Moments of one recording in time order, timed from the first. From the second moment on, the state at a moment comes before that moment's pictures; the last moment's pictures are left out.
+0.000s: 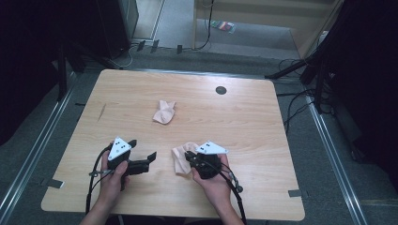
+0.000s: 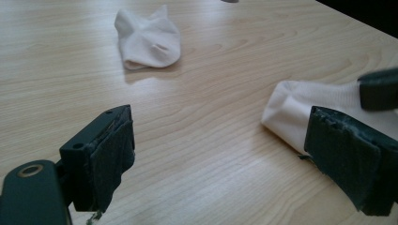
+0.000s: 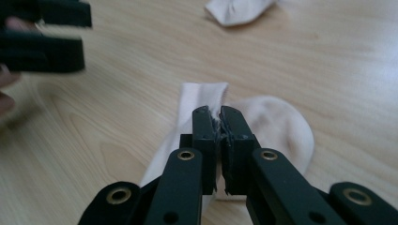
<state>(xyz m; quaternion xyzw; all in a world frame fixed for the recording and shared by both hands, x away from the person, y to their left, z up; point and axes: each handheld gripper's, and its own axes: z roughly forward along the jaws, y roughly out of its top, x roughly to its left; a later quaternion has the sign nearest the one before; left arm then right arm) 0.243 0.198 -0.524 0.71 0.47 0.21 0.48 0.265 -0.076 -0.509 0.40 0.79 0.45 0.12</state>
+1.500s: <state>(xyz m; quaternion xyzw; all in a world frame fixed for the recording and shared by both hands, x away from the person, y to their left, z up) 0.245 0.189 -0.533 0.76 0.41 0.16 0.48 0.295 -0.152 -0.524 0.49 0.75 0.41 0.15</state>
